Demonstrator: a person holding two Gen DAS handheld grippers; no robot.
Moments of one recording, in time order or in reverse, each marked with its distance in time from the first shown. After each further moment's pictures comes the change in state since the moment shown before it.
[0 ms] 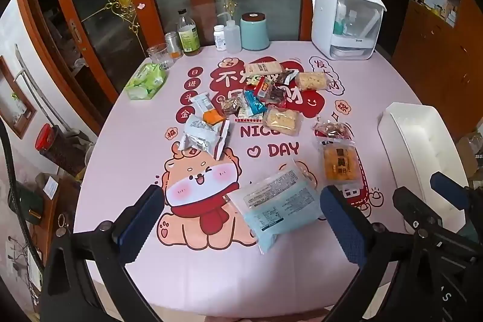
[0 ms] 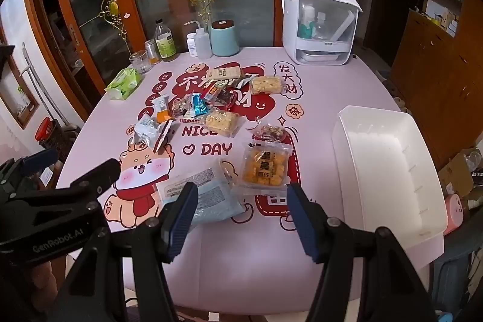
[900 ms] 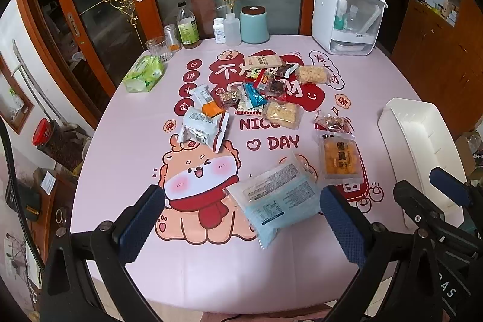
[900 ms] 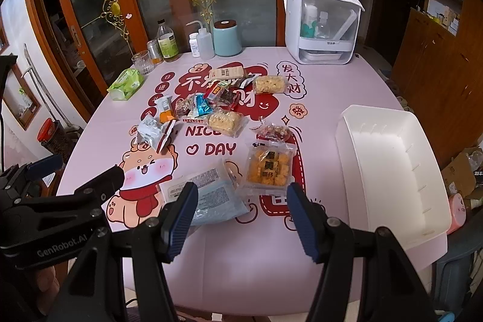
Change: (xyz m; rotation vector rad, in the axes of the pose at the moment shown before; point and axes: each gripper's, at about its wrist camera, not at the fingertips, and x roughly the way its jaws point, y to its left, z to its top) left arm 0.004 0.008 0.002 -0.009 0.038 -0.024; right arm 0.000 0.003 0.001 0.003 0.002 0.006
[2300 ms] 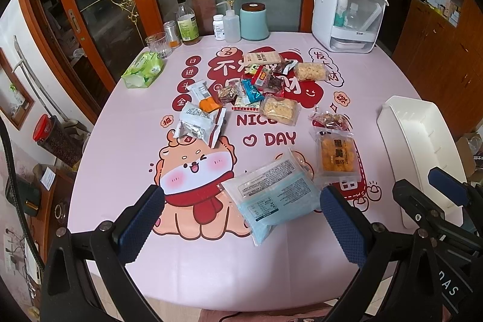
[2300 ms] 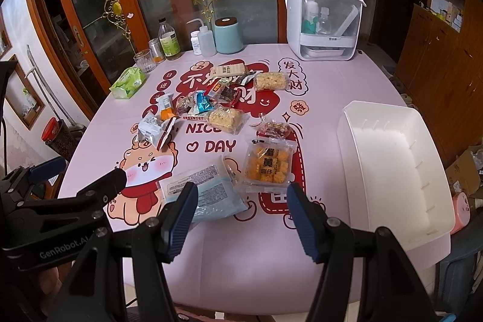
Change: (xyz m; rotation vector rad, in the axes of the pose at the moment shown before) left arm 0.001 0.001 -0.004 0.001 -0.001 0.000; right arm 0.001 -0.001 -0.012 0.010 0.004 0.021
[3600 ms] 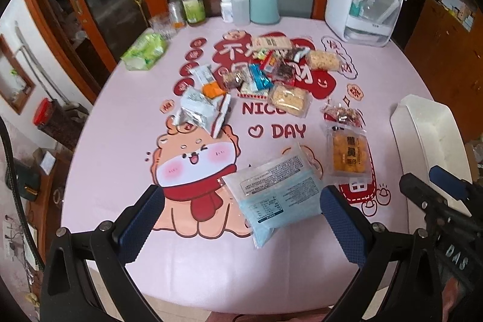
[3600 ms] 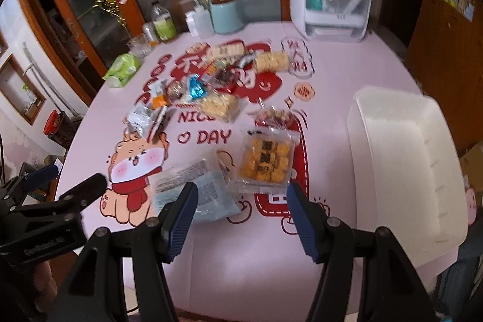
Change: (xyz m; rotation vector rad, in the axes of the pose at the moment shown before) left arm 0.043 0.004 0.008 -0.041 0.098 0.001; right arm 0.053 -0.027 0.019 0.040 0.129 0.043
